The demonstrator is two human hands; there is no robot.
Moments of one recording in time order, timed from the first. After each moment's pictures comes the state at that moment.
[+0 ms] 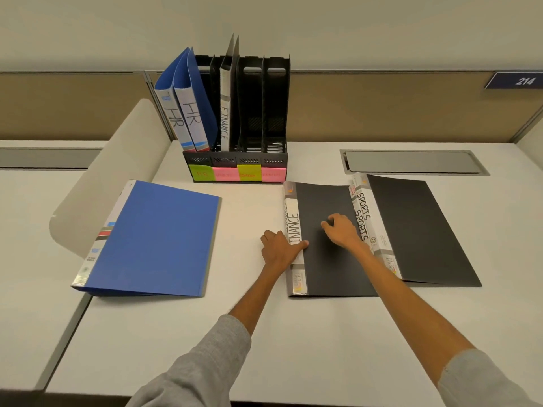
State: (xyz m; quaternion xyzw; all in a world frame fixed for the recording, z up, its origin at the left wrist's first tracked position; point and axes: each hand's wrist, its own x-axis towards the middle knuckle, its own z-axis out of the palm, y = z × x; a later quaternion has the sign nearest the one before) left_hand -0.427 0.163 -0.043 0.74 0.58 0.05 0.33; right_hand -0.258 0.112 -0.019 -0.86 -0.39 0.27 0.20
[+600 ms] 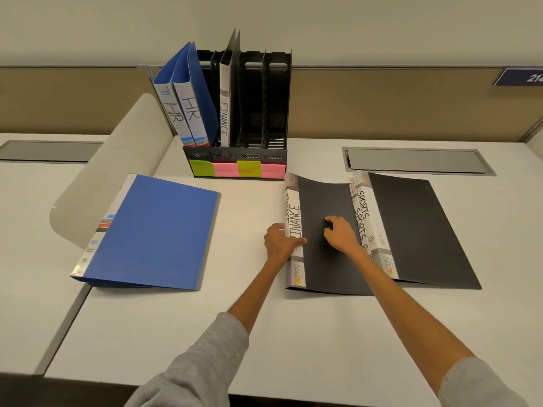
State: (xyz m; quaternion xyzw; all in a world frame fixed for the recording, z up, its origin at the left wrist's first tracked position) left_hand -0.414 0.154 -0.036 0.58 0.58 0.23 0.52; right_hand -0.252 0.101 -0.034 -0.84 -0.42 0.27 0.21
